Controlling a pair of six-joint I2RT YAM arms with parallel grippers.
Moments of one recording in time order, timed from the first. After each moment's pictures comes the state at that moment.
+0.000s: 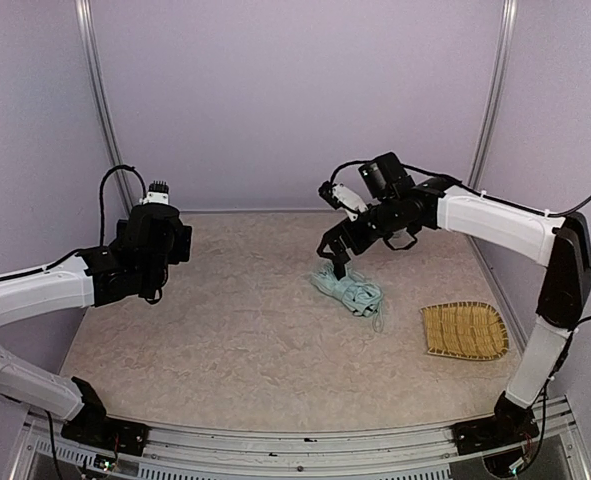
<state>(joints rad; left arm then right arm) -0.72 1.24 0.88 -0.10 -1.03 -0.08 0.68 1.80 1.57 -0.57 -0.16 -0.11</state>
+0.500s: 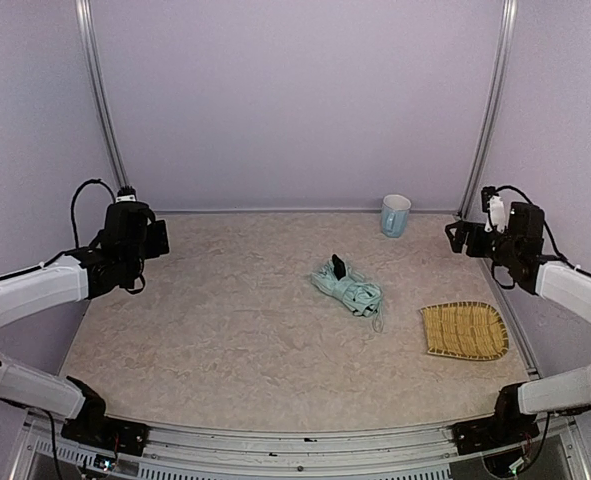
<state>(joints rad) -0.47 1.23 0.81 -0.03 -0.78 -0.21 0.01 1.24 0.79 0.05 -0.26 0.08</state>
